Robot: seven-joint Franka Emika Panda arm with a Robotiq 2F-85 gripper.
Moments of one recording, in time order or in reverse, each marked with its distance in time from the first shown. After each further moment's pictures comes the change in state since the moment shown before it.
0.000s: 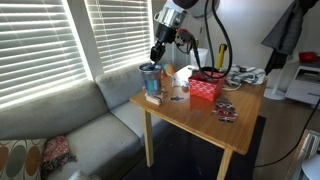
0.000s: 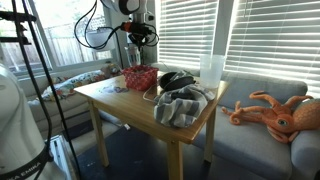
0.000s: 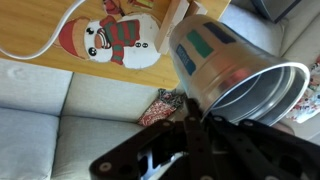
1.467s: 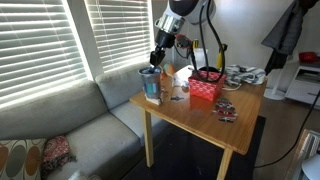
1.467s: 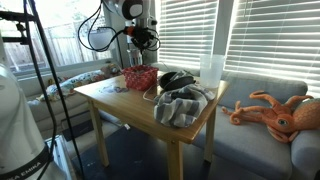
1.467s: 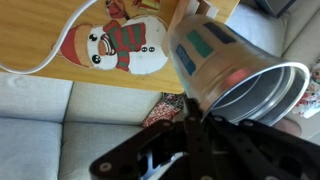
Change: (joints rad) arm -0.010 0.044 -0.003 0.005 0.027 0.027 0.002
